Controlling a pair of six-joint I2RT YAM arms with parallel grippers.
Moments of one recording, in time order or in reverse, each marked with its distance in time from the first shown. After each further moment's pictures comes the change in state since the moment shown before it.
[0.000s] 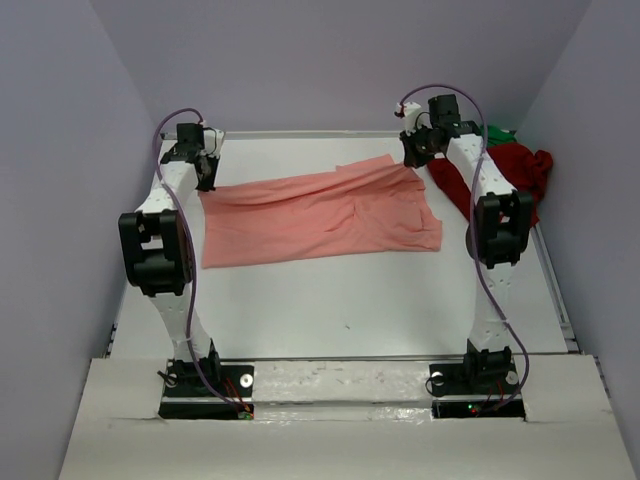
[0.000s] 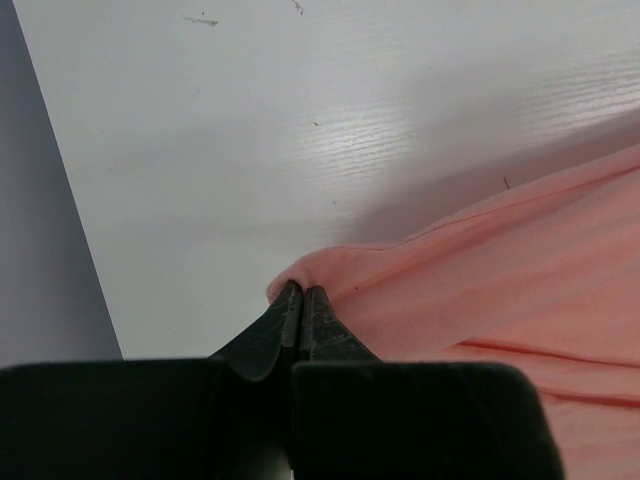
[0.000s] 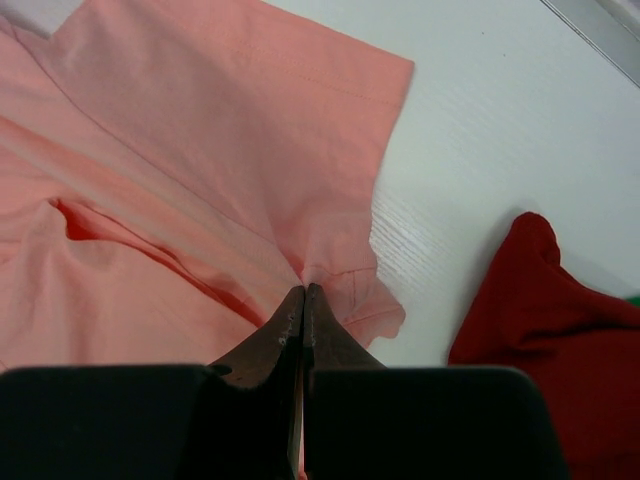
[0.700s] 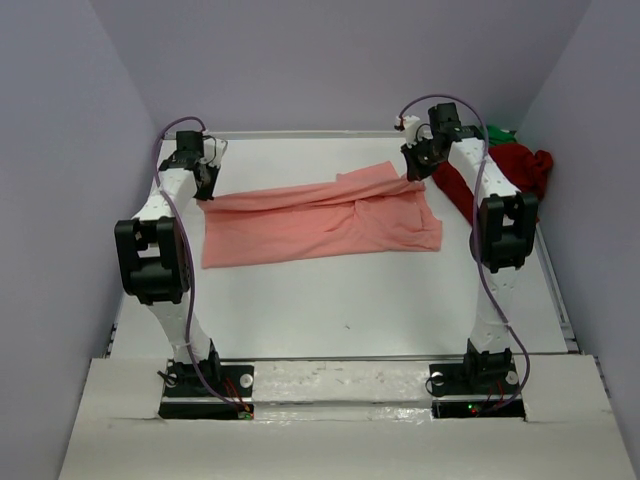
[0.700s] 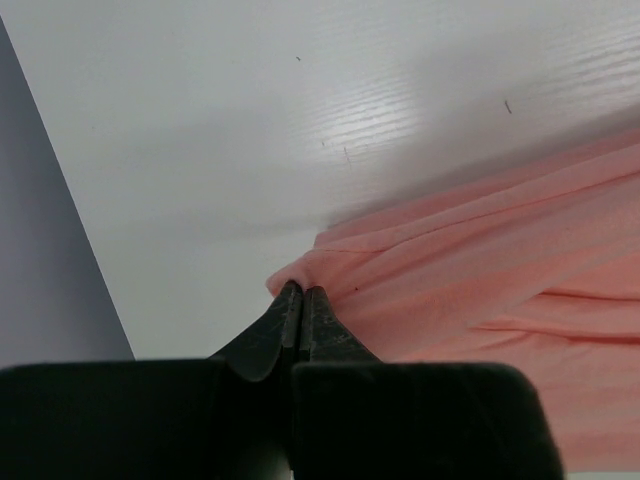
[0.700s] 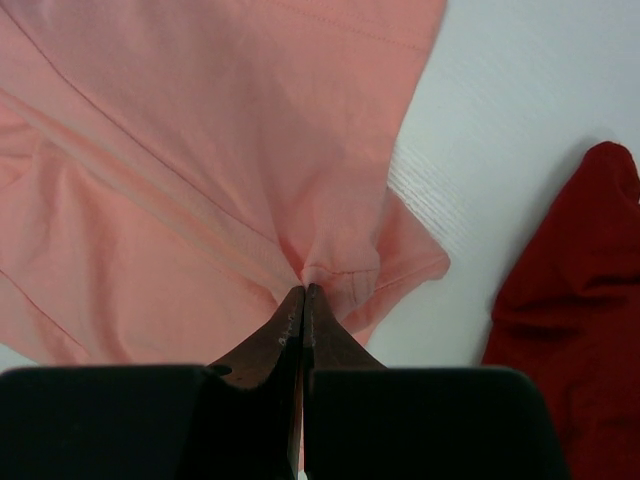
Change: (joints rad) left arm 0.001 -0.076 -0.096 -0.015 -0.005 0.056; right arm 0.000 -0.066 -0.109 -0.086 0.004 -0.044
